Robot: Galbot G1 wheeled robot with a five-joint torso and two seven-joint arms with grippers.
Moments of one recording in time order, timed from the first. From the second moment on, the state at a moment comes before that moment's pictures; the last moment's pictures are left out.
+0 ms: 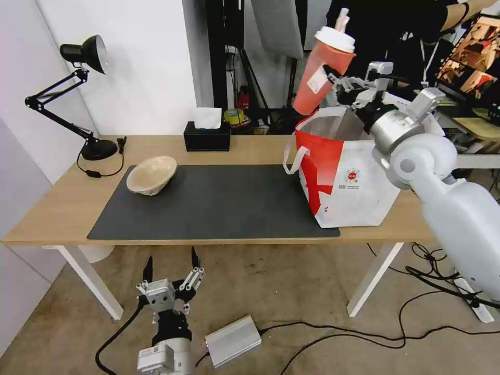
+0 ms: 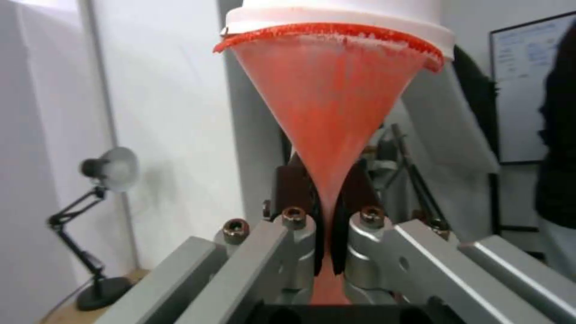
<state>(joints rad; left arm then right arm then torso) 1.82 -1.58 -0.27 -2.27 0.10 -0.15 -0.39 -0.37 0.81 0.11 1.69 1.10 -0.15 -0.01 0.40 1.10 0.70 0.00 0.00</state>
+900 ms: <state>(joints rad) 1.82 -1.56 -0.26 -2.27 0.09 -0.15 -0.38 -0.31 0.69 0.09 1.57 1.01 -0.37 0.10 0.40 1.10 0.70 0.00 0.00</state>
